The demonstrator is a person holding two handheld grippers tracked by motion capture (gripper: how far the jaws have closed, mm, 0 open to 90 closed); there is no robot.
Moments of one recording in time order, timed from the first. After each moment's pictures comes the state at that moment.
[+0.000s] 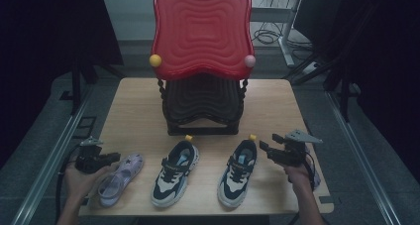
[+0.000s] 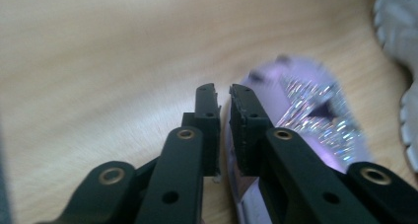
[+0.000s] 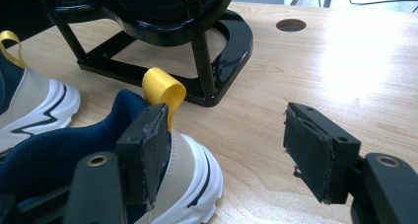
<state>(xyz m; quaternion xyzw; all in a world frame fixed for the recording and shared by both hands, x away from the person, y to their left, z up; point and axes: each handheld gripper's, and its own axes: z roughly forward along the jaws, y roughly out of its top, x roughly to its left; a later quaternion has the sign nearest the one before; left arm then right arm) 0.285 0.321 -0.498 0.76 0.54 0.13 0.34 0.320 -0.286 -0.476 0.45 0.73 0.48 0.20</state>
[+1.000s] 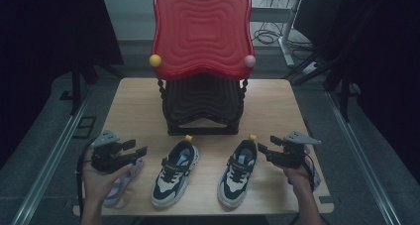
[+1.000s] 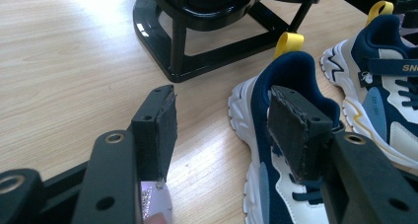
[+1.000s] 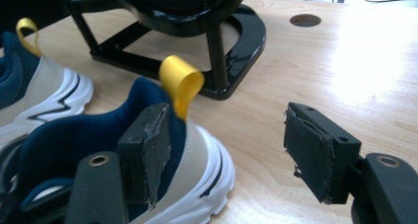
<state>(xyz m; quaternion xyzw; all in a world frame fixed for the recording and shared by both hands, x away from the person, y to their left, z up) 0.261 0.244 -0.432 0.75 0.47 0.14 0.44 0.315 -0.283 -0.478 0.43 0.74 0.48 0.19</state>
